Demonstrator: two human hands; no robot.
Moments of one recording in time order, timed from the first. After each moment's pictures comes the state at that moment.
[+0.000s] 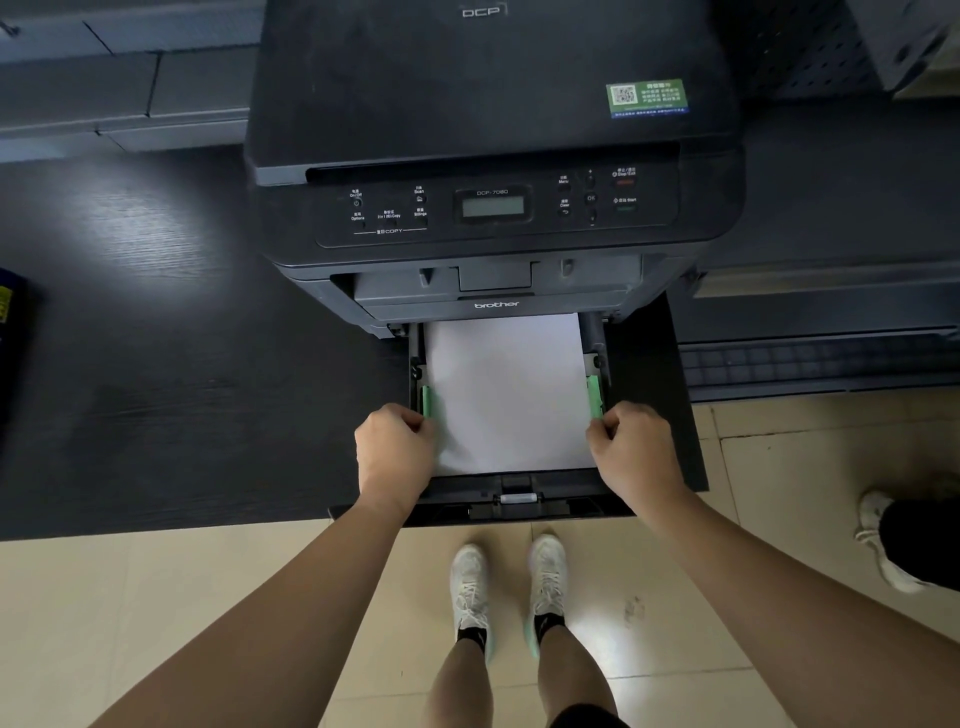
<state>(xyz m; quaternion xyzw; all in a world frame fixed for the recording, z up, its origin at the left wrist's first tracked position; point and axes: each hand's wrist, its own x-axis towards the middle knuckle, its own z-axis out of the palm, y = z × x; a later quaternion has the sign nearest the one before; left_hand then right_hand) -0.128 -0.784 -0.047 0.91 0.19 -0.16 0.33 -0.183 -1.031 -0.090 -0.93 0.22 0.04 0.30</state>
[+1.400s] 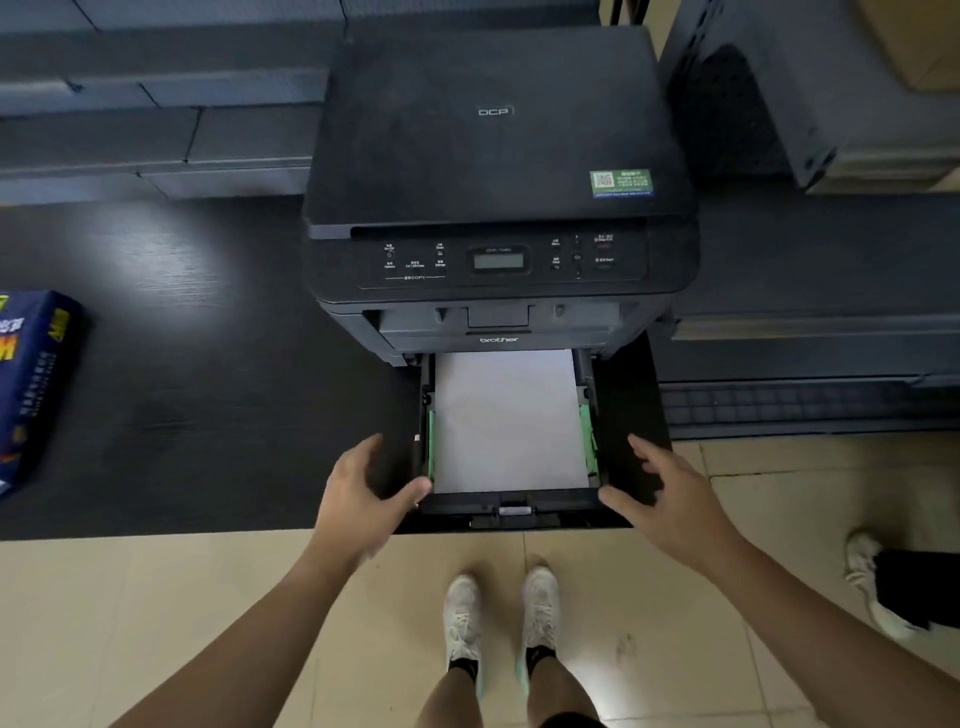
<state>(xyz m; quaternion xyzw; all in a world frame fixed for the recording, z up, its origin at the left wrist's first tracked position) -0.176 -0.727 -0.013 0.90 0.13 -0.18 0.37 -0.238 -1.074 -0.025 -0.89 0.19 0.17 0.38</state>
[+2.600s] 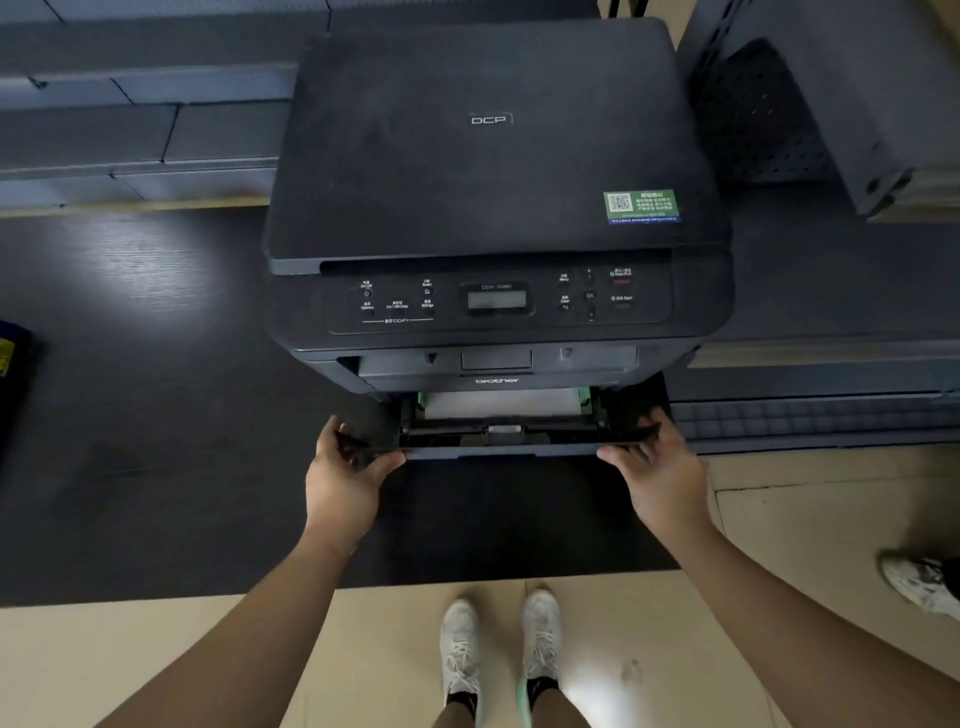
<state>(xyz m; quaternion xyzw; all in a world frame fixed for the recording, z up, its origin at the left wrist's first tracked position) -0.086 -0.737 -0.055 0.82 0.25 -0.11 0.50 -0.146 -1.064 -0.064 -0.80 0.31 0.03 0.51</state>
